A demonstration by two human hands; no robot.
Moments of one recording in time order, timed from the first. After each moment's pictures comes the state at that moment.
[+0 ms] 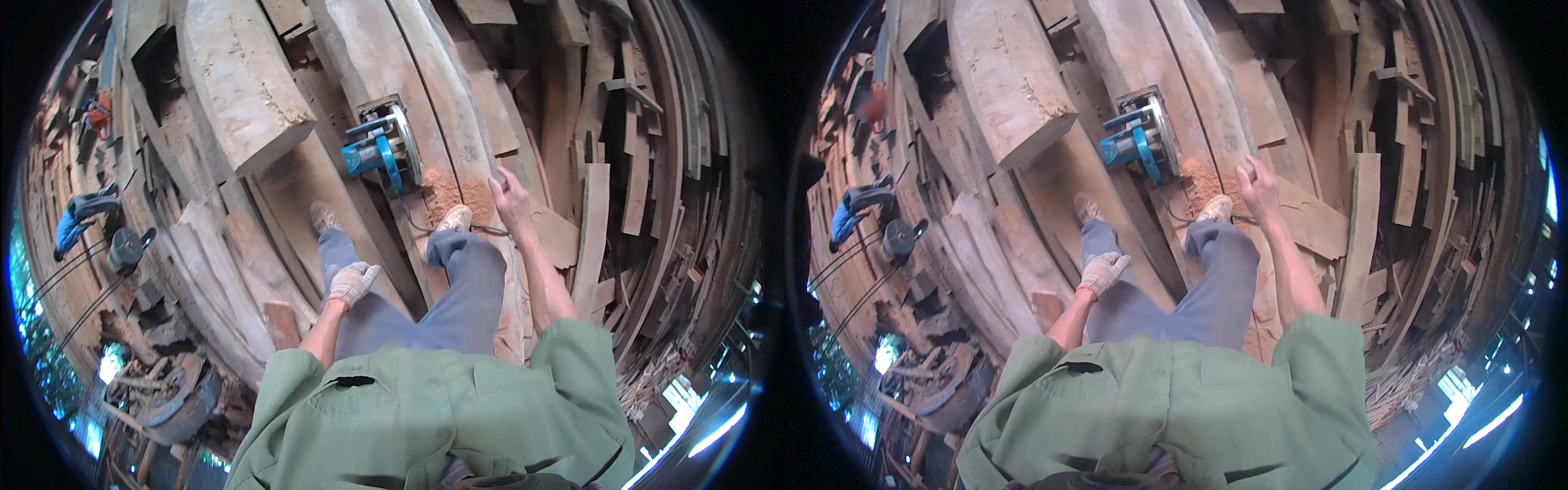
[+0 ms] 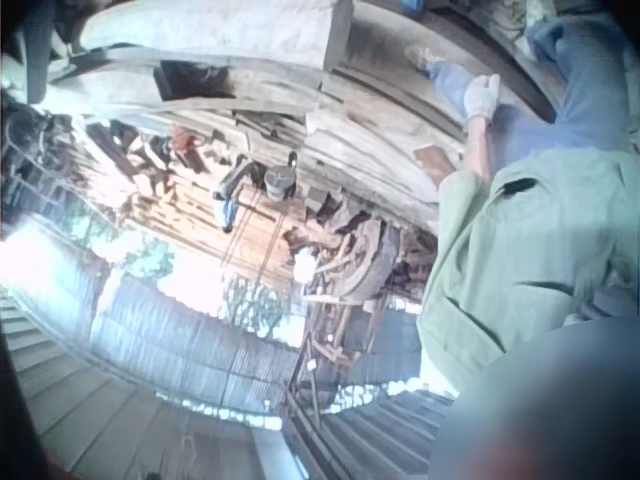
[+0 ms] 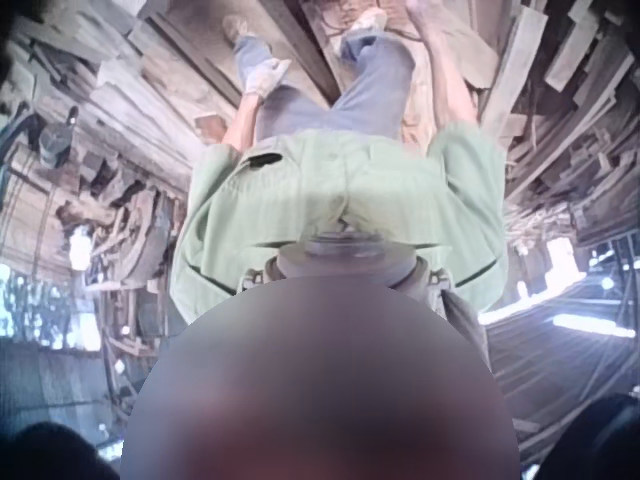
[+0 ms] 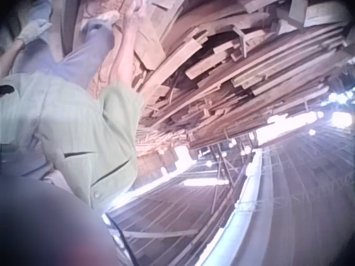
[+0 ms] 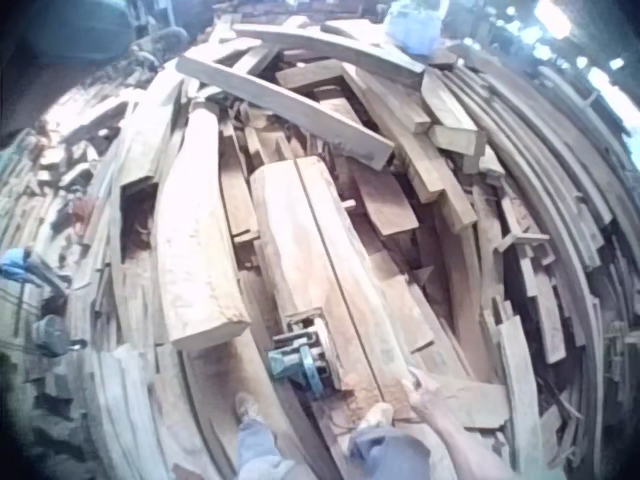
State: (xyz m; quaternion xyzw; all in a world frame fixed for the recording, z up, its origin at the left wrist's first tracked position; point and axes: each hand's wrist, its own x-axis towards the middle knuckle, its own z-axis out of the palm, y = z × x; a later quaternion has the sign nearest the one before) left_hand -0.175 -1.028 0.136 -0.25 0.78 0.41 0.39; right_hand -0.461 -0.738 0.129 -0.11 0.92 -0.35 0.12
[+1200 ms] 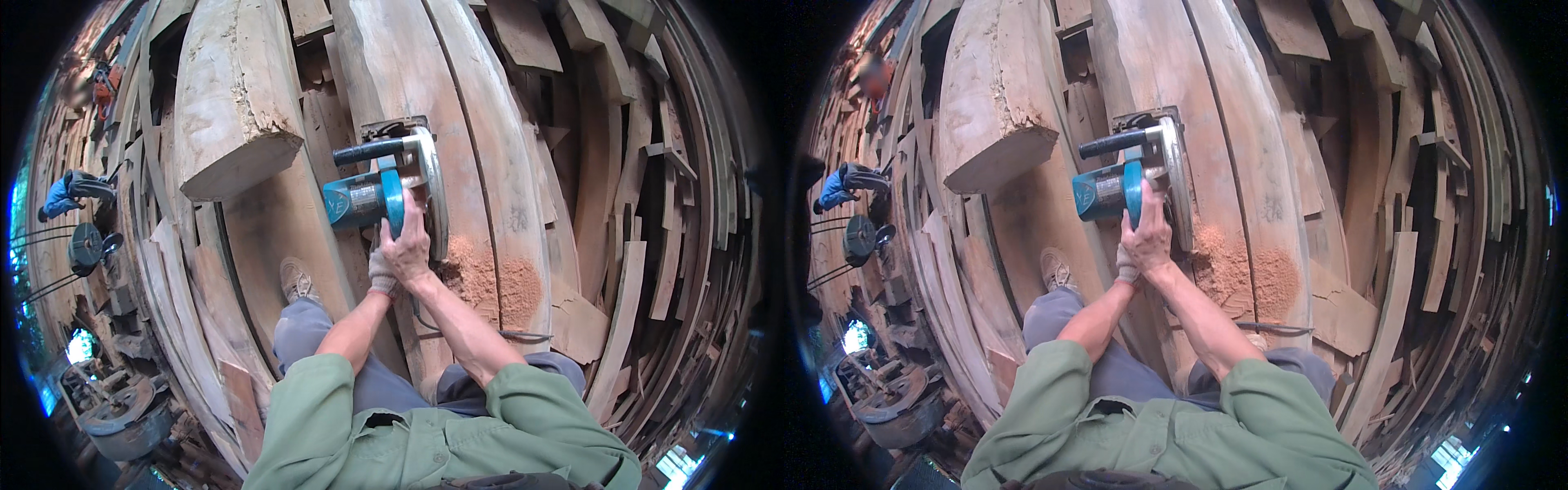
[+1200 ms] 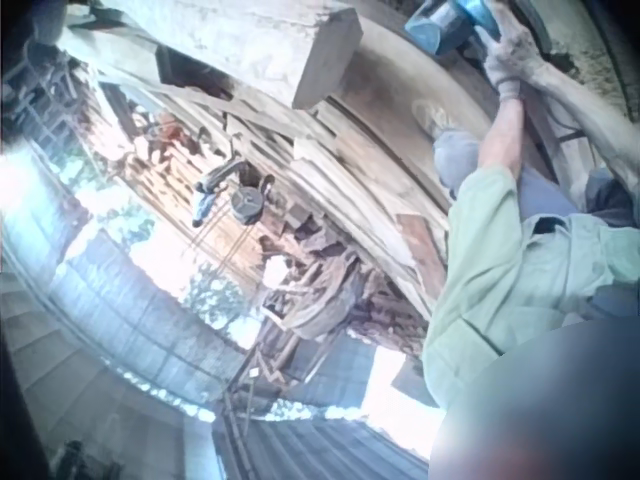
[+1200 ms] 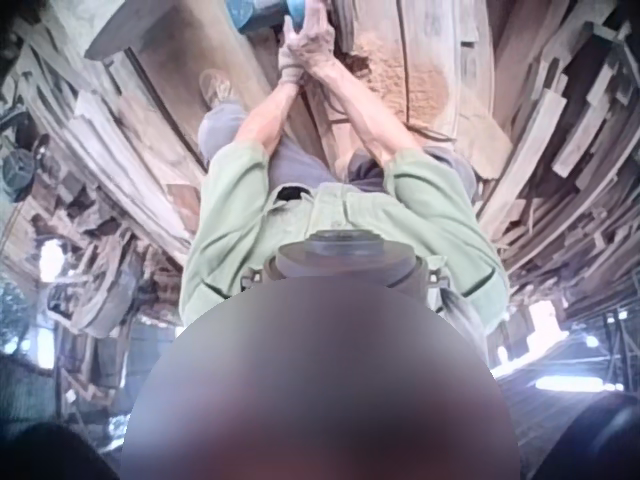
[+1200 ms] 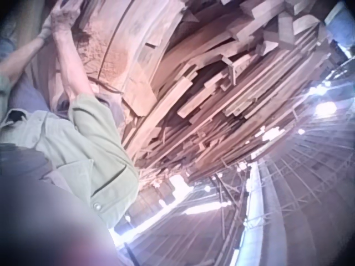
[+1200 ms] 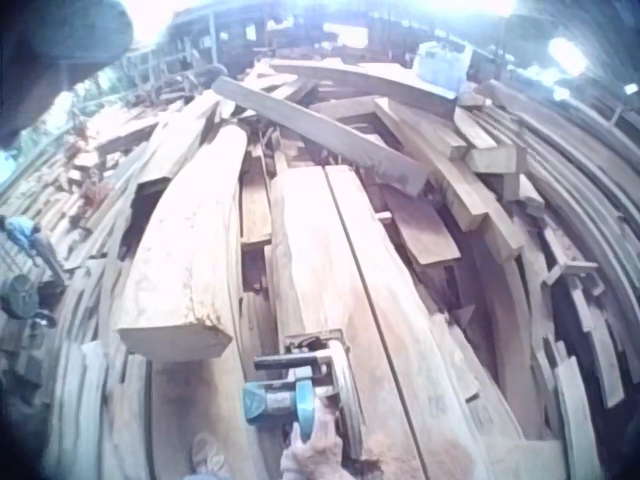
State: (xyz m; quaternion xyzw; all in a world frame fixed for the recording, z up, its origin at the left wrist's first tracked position) left_hand -0.313 -0.953 -0.272 -0.36 0.62 0.69 -0.09; right_hand -0.389 -0.932 -0.168 -0.26 0.85 -0.45 -0.02
